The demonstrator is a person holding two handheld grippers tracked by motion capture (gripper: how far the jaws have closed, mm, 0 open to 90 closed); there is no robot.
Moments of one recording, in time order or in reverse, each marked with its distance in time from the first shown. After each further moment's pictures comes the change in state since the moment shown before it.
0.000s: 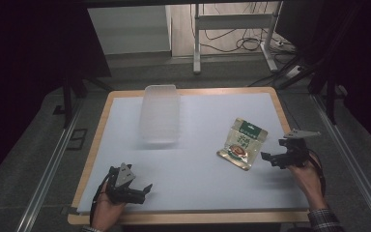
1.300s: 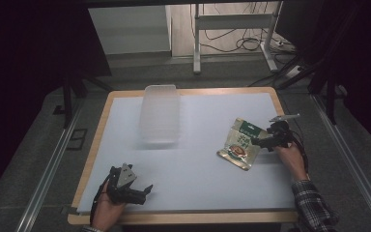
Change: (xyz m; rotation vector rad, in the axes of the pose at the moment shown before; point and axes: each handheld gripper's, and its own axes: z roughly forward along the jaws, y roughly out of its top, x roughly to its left) left arm -0.002 0.000 0.002 0.008 0.000 0.020; right arm -0.038 0.030 0.073 0.072 0.060 0.023
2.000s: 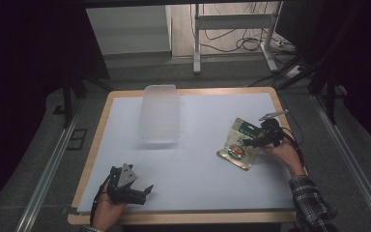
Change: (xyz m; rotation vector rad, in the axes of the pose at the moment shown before) left arm -0.001 0.000 0.001 0.005 -0.001 0.008; right arm 0.020 0.019 0.014 0.085 0.066 -0.065
